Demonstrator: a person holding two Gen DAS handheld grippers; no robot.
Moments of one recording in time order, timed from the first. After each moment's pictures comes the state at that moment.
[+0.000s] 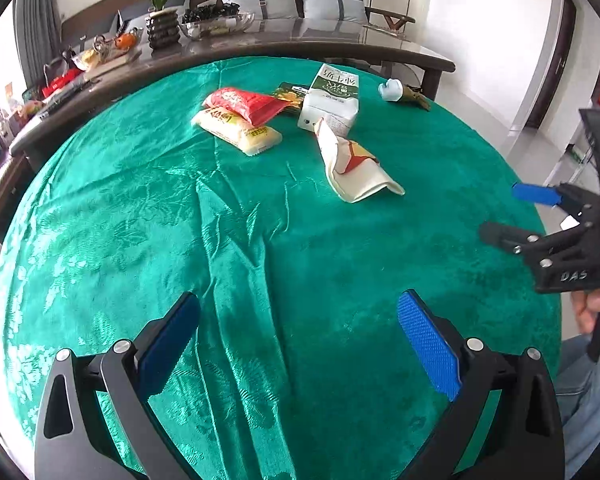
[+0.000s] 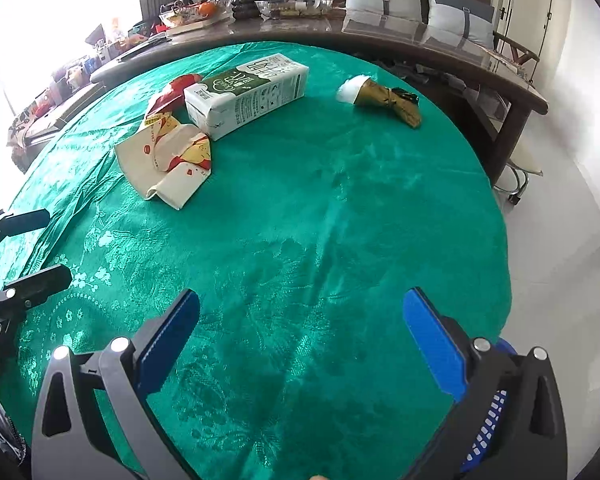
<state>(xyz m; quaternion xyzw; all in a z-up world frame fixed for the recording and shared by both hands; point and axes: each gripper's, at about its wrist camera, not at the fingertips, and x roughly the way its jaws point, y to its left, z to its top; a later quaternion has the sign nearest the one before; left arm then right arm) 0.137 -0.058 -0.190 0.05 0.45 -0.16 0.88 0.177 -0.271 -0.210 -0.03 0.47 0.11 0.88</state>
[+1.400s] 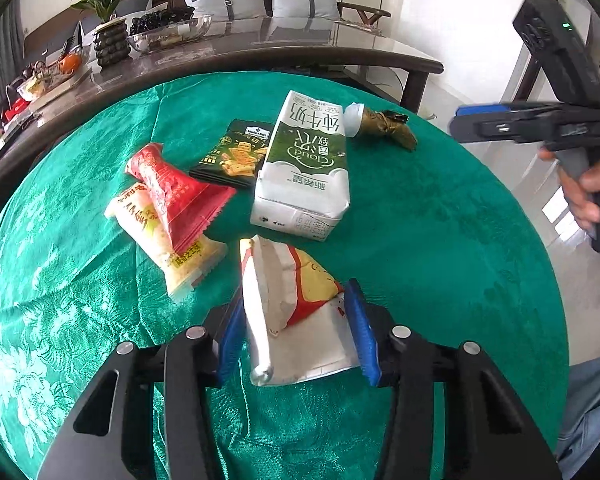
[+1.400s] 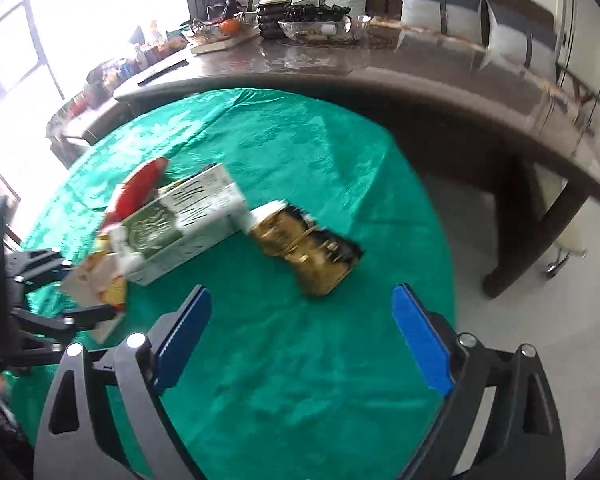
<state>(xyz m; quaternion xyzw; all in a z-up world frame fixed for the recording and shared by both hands) 0.241 -0.108 -0.194 0.06 0.45 -0.20 0.87 0.342 -0.317 -0.163 -0.08 0.45 0.22 0.86</state>
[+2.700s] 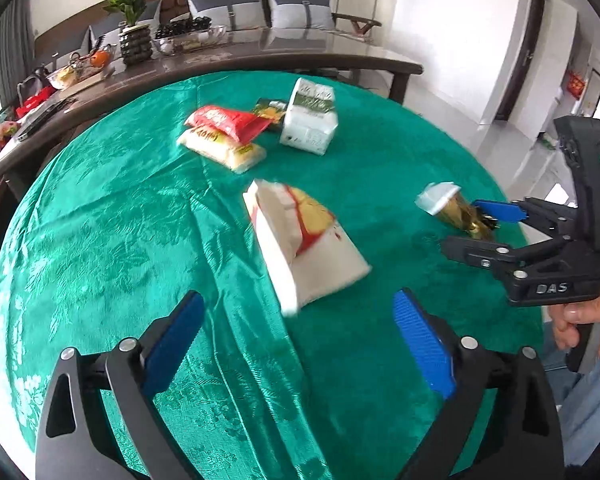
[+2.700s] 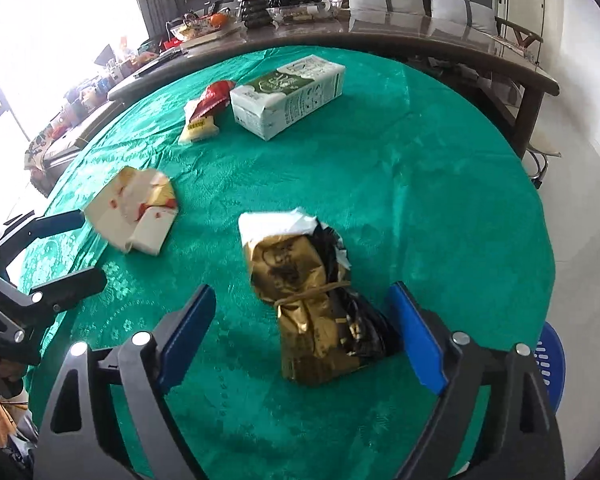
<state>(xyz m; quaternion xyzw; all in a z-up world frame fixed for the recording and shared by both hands) 0.131 -0.043 -0.184 0.07 0.43 -0.20 0.88 0.158 -0.244 -0.209 0.01 0.46 0.13 0.88</state>
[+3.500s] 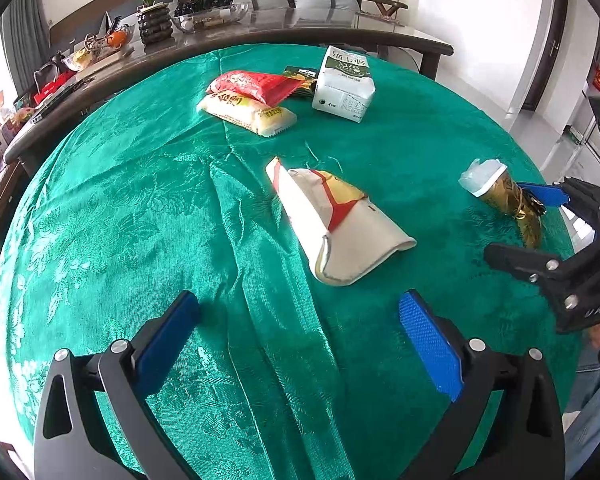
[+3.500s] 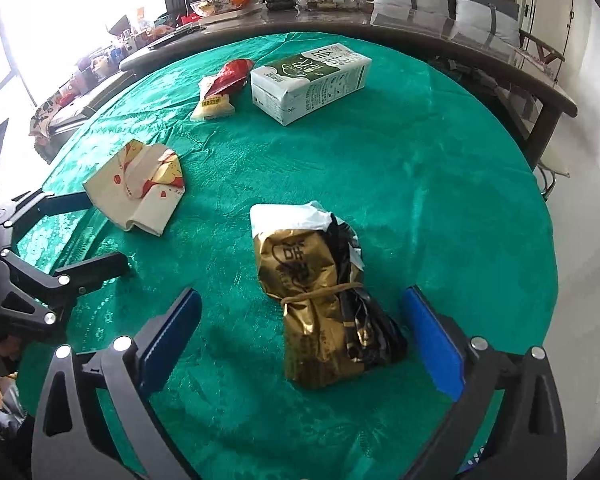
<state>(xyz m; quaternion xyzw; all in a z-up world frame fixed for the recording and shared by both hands) 0.142 -0.040 -0.205 0.08 0.46 -0.16 0.87 0.161 -0.240 -0.203 -0.02 0.48 0.16 0.86</state>
